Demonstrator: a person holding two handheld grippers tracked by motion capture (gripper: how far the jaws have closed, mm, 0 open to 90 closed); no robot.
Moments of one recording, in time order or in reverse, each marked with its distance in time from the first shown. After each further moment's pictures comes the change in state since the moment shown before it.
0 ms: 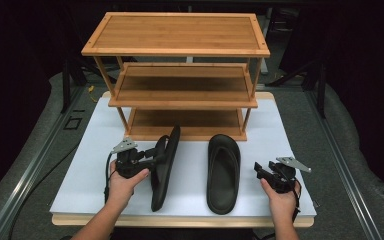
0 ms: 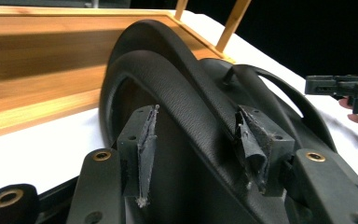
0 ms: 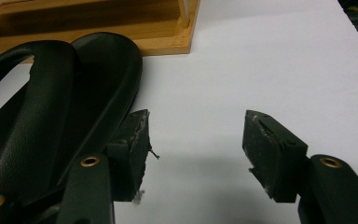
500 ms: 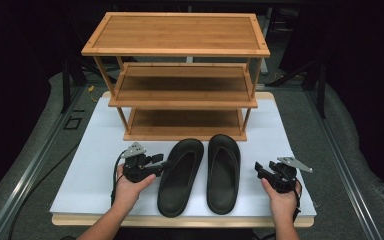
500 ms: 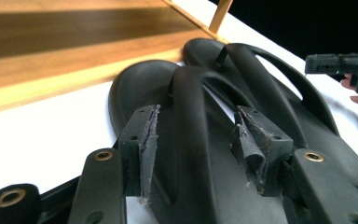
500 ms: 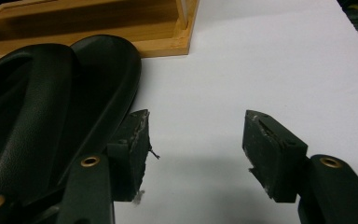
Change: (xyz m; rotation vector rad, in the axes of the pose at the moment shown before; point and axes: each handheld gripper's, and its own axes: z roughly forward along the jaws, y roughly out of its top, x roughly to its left) left arm -0.005 -0.015 0.010 0.064 0.004 0.017; right arm -0.002 0.000 0.000 -0.001 0.006 0.014
